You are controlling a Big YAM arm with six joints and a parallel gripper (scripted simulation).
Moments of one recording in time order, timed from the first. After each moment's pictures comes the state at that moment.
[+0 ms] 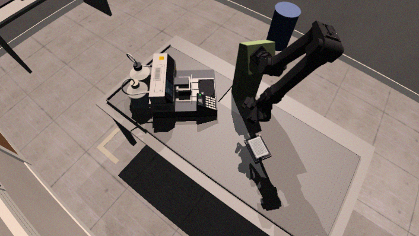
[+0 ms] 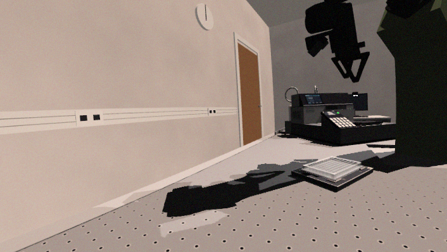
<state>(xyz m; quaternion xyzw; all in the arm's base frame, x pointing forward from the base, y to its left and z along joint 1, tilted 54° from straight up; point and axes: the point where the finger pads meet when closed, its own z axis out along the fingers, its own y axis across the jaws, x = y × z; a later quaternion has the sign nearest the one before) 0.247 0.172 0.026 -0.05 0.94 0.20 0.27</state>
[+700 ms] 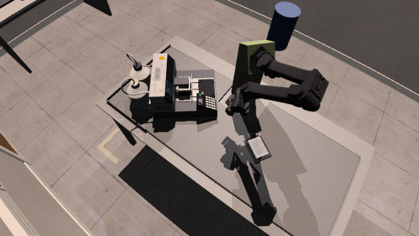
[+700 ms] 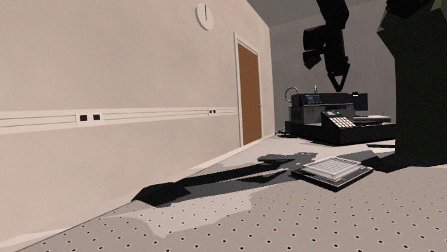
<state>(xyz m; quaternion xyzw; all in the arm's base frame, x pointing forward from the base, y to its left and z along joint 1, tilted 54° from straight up) 0.299 0.128 -0.017 -0.01 0.90 0.35 0.27</state>
